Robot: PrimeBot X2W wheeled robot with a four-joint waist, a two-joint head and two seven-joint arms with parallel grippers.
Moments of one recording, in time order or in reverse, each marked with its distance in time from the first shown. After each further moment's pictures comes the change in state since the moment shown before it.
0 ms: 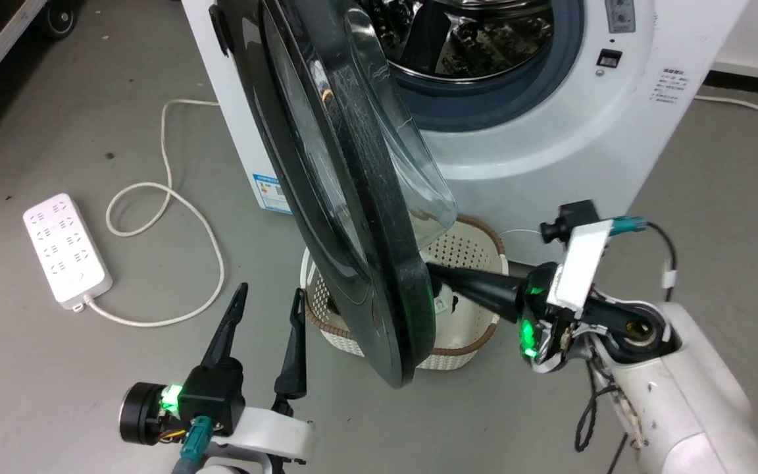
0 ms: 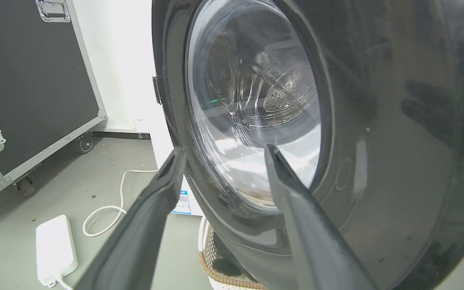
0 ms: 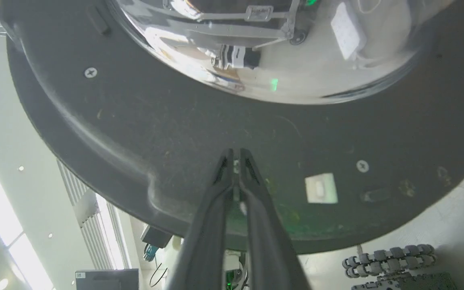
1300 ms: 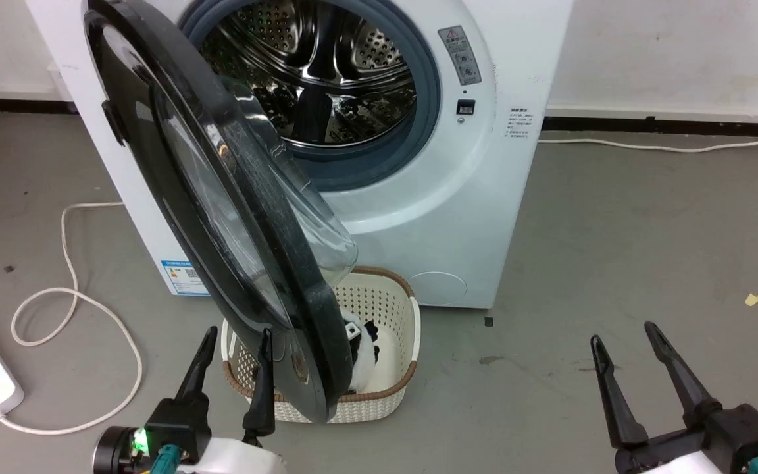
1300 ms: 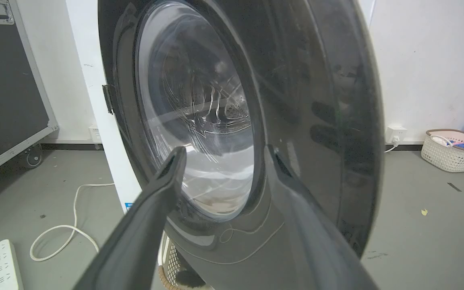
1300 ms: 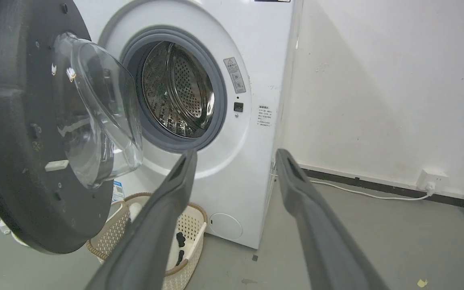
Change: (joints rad) left arm 0.084 0.000 0.101 0.033 -0.020 -0.066 0.000; right arm 0.698 -0.005 -0.240 -0.636 -1.598 0.000 -1.124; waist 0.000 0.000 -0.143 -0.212
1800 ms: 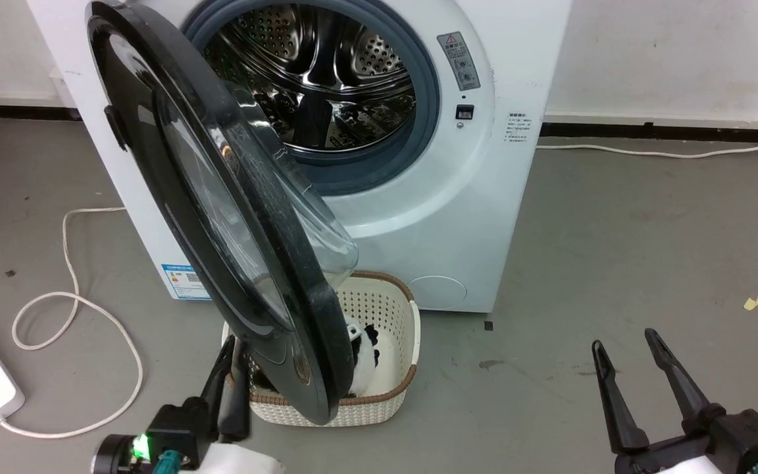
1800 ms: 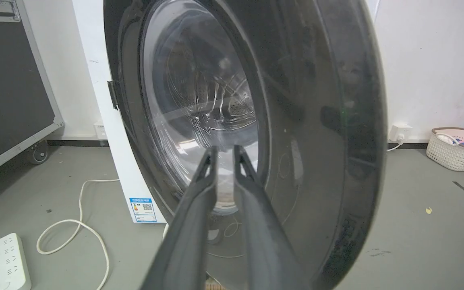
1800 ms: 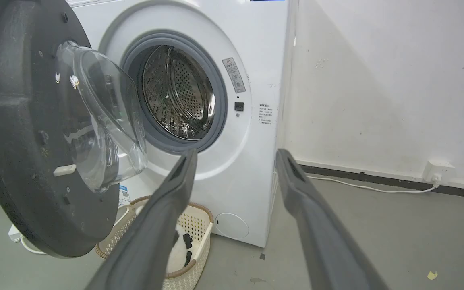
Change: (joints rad) left arm 0.015 0.000 -0.004 0.014 0.004 0.021 0.000; right arm 0.017 0.006 0.003 0.004 0.042 0.000 0.000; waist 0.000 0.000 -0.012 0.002
